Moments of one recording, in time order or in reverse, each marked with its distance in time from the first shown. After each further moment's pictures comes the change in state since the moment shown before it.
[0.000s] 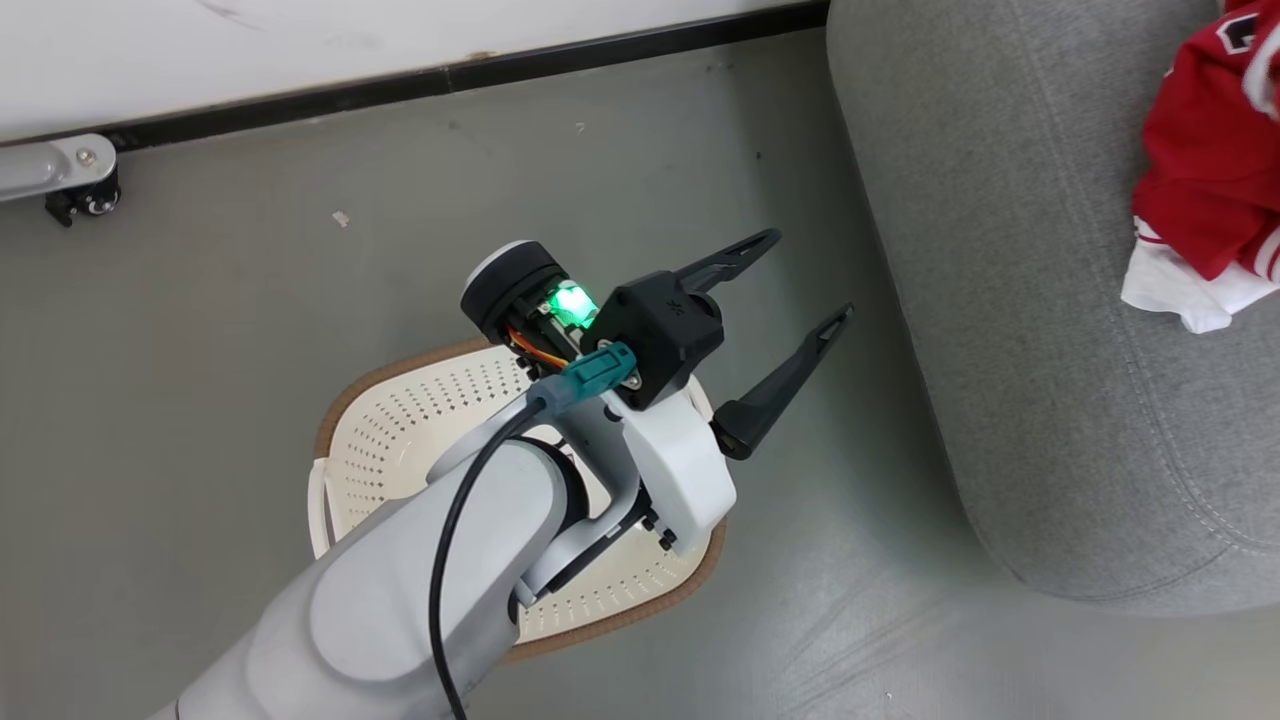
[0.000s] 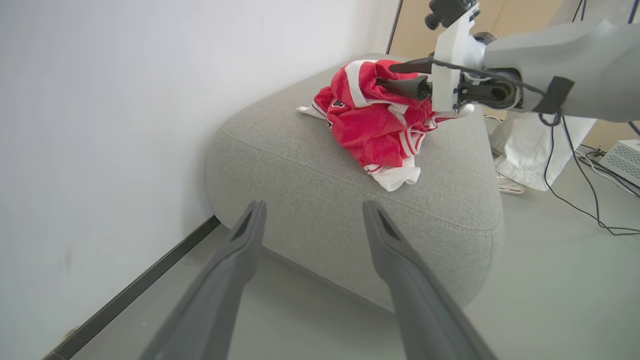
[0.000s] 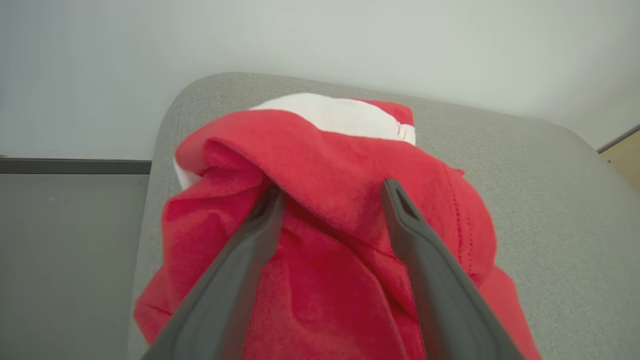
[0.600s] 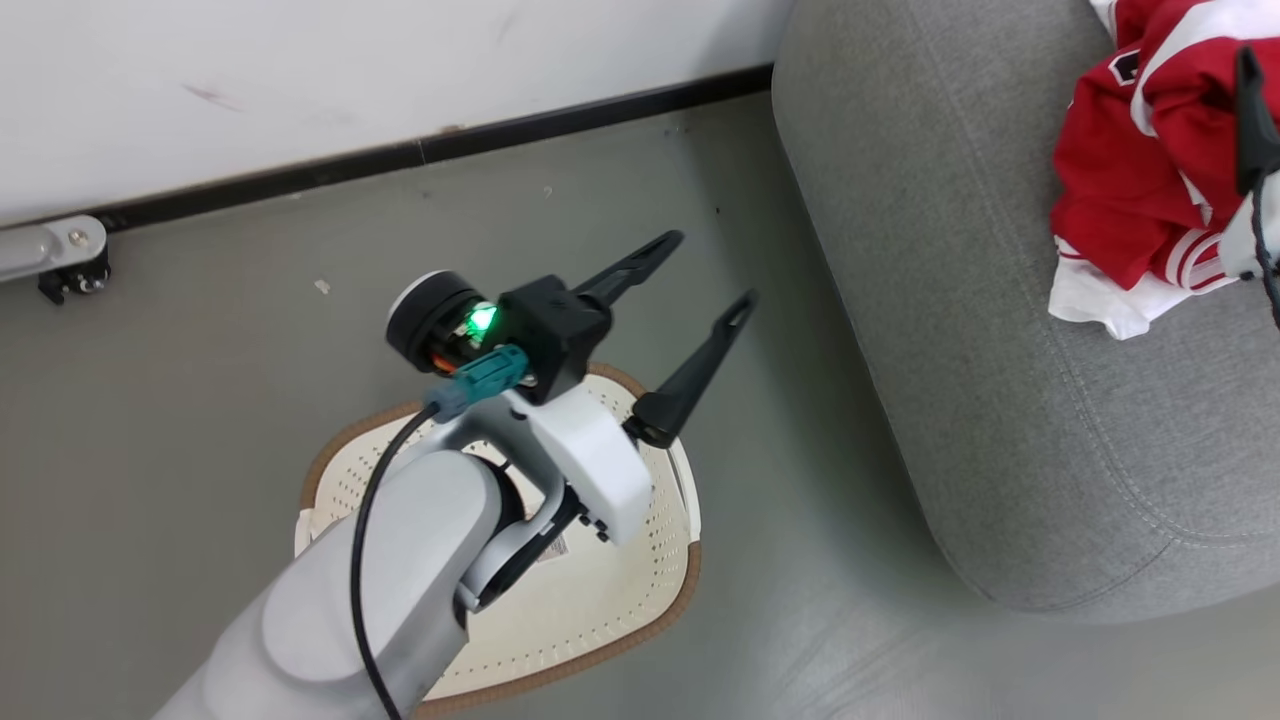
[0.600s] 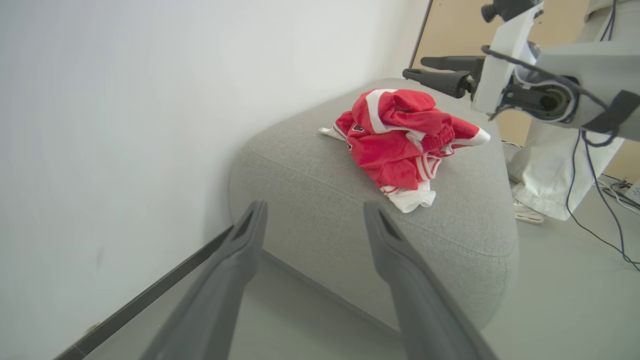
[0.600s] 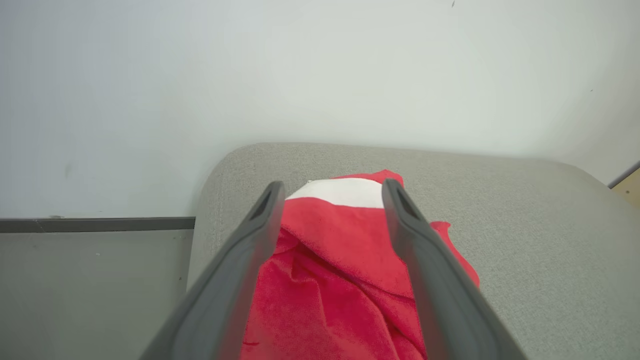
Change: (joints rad) left arm 0.070 0.037 0.074 0.059 -0.037 0.003 -0.096; right arm 0.059 0.074 0.056 -0.134 0.068 0.000 -0.015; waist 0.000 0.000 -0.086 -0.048
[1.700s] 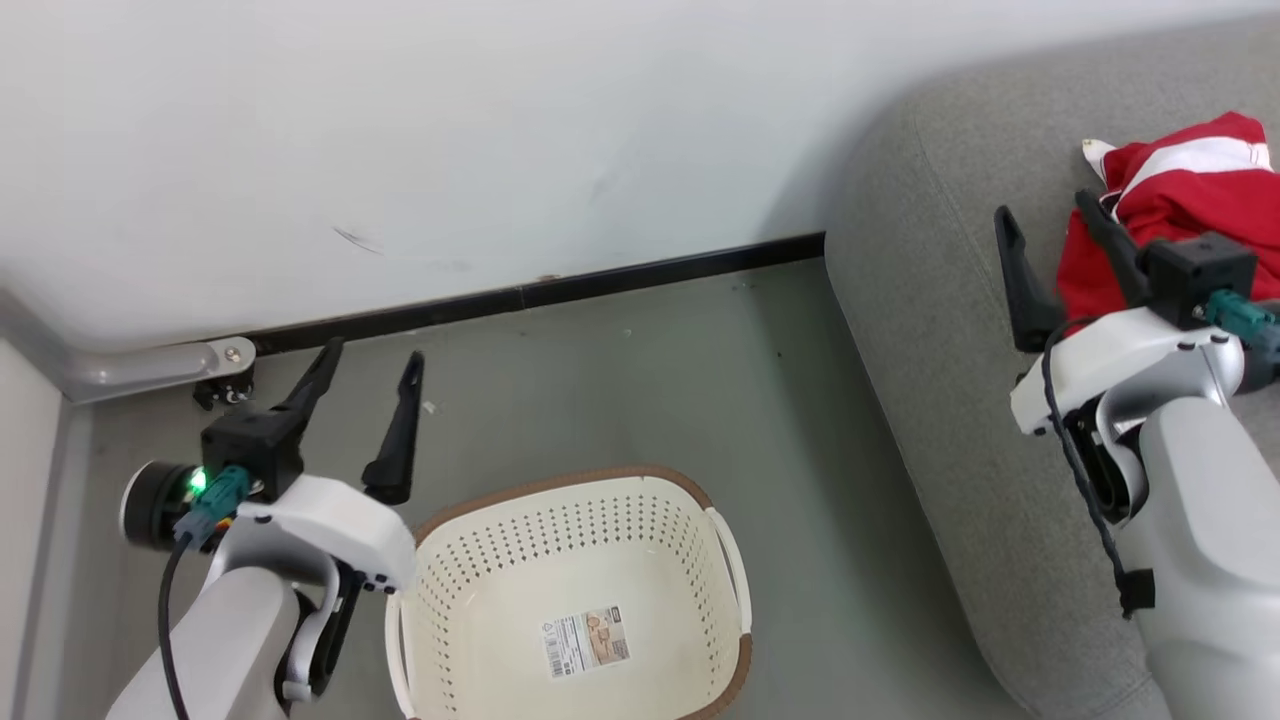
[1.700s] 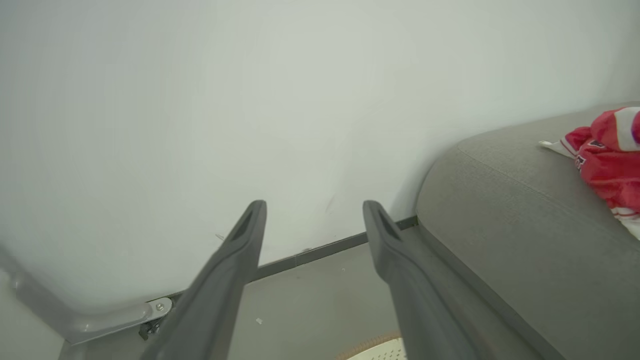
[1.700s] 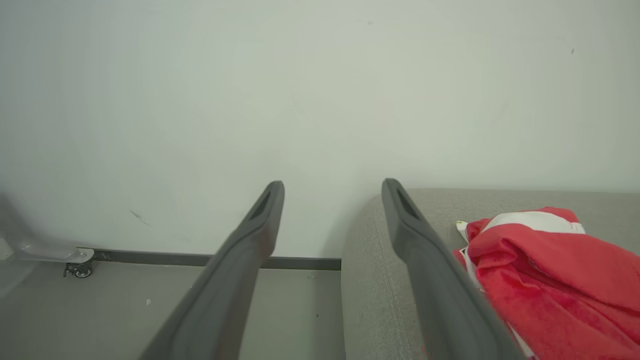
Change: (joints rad) left arm 0.275 0.136 0.241 0.184 -0.025 0.193 -0.212; right arm 0.297 0.190 0.088 -0.272 0.104 0.000 -0.001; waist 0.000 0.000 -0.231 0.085
